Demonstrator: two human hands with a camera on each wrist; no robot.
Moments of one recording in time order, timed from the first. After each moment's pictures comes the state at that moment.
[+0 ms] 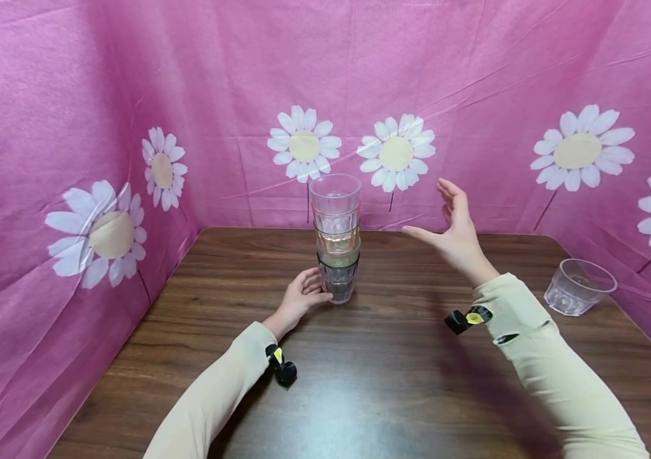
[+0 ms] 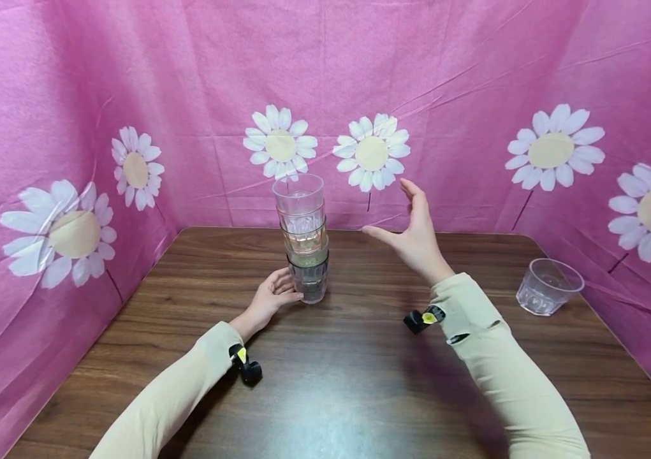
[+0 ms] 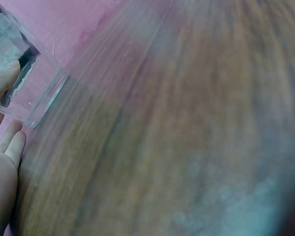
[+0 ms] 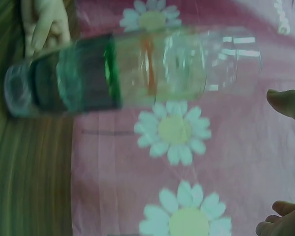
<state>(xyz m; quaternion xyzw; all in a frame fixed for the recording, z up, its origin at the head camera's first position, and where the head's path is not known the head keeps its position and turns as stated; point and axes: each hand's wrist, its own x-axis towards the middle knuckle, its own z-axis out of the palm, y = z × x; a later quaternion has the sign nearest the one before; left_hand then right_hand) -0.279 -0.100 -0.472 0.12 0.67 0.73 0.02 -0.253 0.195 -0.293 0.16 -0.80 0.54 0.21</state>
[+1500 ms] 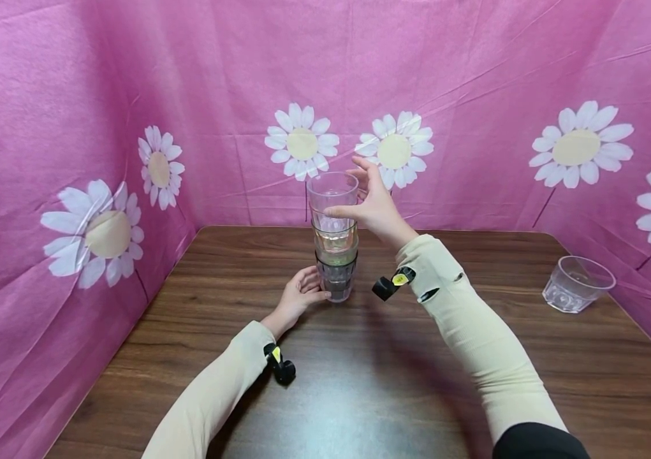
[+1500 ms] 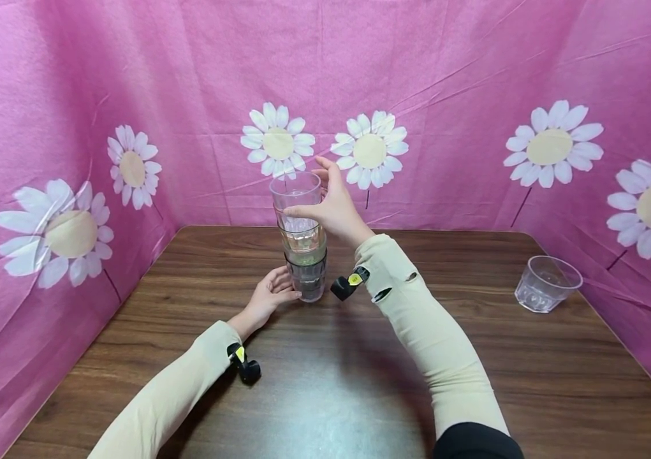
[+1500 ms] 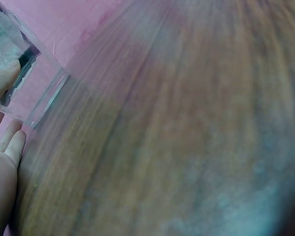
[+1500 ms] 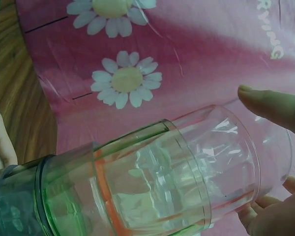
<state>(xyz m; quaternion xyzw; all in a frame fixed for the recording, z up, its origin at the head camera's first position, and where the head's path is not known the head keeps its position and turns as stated) -0.279 -0.099 -0.470 0.12 0.66 0.74 0.02 -0.288 0.092 -0.257 0.22 -0.75 0.61 0.09</state>
